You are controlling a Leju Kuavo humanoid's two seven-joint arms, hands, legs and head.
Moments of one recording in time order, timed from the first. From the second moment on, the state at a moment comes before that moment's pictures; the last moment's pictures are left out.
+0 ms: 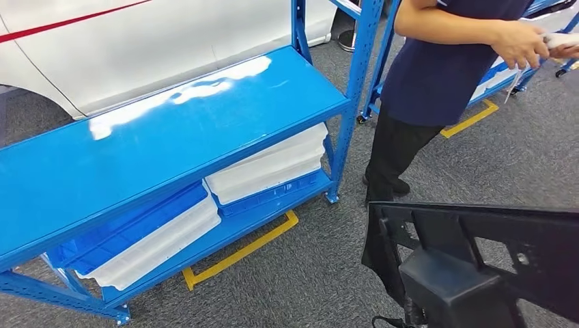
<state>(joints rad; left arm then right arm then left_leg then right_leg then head) -0.08 -0.02 -1.45 -0.04 1.56 0.19 -0.53 0.45 0.10 0.24 -2.20 0.14 -0.26 -0.56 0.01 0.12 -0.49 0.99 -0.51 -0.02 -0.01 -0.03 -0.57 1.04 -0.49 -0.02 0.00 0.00</state>
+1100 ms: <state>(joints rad) -0.07 -0.05 -1.44 -0.02 1.55 0.19 -0.51 0.57 0.15 0.22 -2.31 0.18 -0.22 -0.64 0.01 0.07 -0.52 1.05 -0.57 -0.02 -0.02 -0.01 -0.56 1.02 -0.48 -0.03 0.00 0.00</state>
